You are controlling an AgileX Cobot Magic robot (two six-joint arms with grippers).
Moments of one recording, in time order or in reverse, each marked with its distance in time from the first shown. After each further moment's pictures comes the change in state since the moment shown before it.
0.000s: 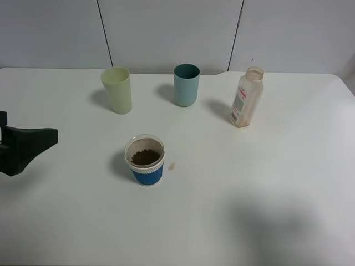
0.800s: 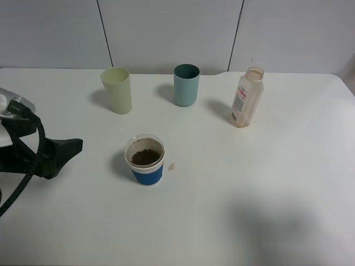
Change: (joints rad) left arm 0.000 0.266 0.113 0.230 -0.368 -0.191; right arm 0.000 0.000 0.000 0.000 0.000 0.000
